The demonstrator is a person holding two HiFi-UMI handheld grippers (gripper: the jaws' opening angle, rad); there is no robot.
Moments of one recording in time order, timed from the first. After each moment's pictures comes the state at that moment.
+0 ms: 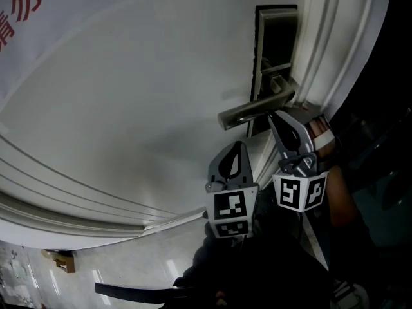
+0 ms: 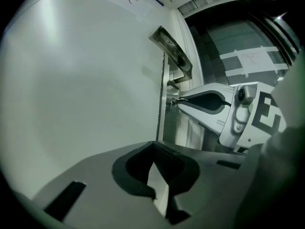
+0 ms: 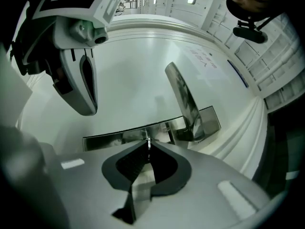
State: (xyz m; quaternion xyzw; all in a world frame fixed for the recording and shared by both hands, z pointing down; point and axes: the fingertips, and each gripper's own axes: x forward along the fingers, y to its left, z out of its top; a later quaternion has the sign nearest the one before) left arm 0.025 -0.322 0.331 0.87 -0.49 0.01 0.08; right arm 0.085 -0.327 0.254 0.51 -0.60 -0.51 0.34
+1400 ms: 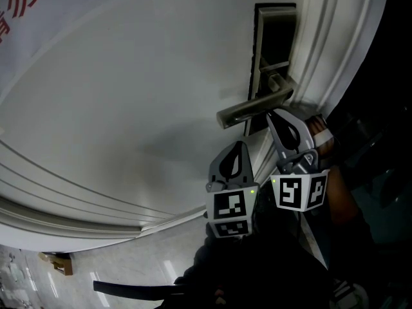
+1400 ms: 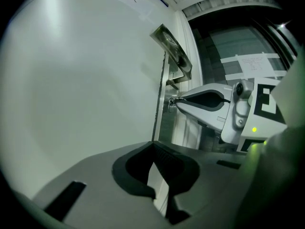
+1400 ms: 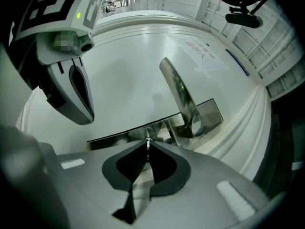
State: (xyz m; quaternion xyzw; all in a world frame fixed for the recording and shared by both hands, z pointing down) left arm 0.032 -0.320 0.335 0.87 -0.47 0.00 0.10; right arm 0.086 -0.327 0.254 0.52 -0.63 -0.46 0.35
